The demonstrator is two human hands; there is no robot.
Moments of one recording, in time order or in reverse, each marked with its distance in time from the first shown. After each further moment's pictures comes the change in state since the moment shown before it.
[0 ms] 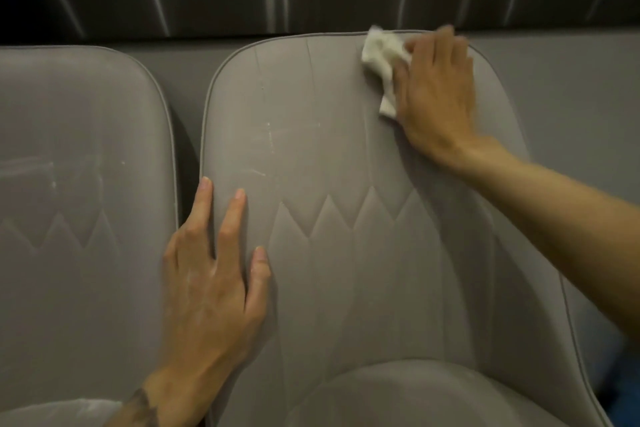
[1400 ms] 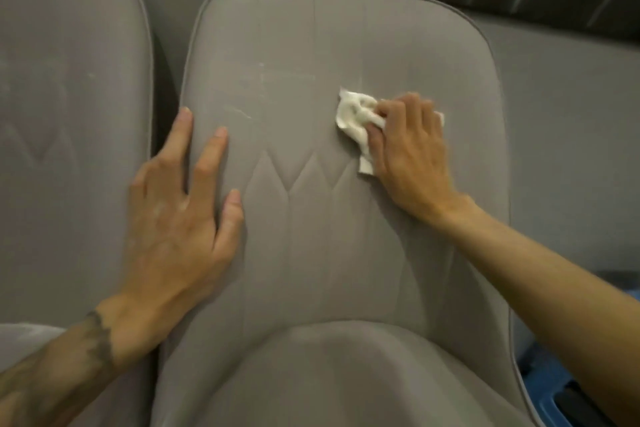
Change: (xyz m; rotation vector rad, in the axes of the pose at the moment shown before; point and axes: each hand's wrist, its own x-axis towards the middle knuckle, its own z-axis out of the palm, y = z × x) left_hand -0.001 -0.004 0.004 -0.020 0.072 0.026; right_hand -0.094 -0.006 -0.010 0.062 -0.158 -0.244
